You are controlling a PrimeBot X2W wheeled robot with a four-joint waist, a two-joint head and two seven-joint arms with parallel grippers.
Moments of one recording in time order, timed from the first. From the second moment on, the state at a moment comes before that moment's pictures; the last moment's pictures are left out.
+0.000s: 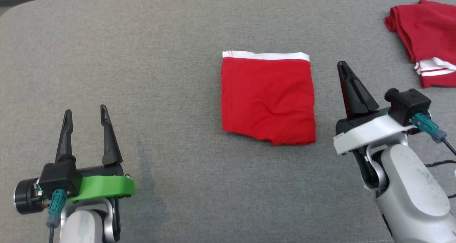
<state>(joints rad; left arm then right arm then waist) -0.15 0.05 -0.01 0.07 -0.12 0.07 -0.26 -0.42 -0.20 0.23 0.29 0.37 0.13 -0.26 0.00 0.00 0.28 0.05</state>
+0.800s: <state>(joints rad) -0.01 0.05 0.03 0.11 -0.04 0.05 -0.26 -0.10 -0.17 0.03 0.11 0.24 0.13 -0.26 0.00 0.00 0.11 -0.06</state>
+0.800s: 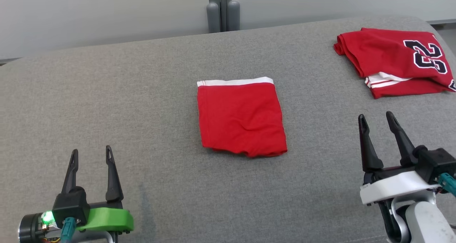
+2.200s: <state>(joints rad) -0.12 0.05 -0.07 0.10 -0.06 0.07 -0.26 -0.52 -0.16 0.19 0.49 0.23 0.13 -0.22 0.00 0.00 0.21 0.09</state>
